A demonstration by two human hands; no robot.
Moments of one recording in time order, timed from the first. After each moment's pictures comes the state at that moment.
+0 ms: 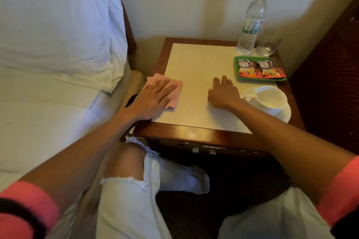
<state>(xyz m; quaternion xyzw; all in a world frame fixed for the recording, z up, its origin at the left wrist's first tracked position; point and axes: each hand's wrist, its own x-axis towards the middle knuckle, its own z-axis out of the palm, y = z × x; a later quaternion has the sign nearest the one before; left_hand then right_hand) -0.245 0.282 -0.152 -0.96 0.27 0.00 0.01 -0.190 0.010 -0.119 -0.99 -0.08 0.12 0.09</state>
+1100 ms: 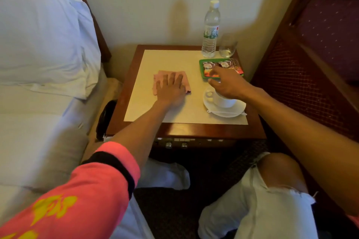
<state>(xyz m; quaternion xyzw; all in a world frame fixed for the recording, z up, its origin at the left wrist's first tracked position) -0.191 0.098 -0.146 -0.99 0.01 0.02 -0.13 -0.220 -0.108 -0.042 -0.97 -0.14 0.04 0.20</state>
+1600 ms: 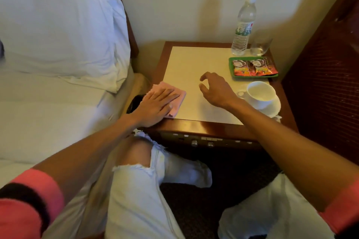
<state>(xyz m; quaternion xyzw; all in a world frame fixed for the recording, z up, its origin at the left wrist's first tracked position) -0.288 0.261 -0.146 -0.98 0.19 0.03 -0.09 -0.232 0.006 -0.083 -0.95 -0.17 0.00 0.26</state>
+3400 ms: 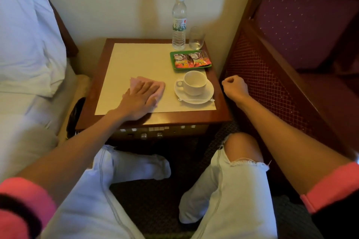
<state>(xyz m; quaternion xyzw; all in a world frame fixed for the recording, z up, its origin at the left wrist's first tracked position) -0.269 0.133 -0.145 -0.97 0.19 0.07 -0.12 -0.269 -0.209 -0.079 -0.90 0.20 -0.03 0.40</state>
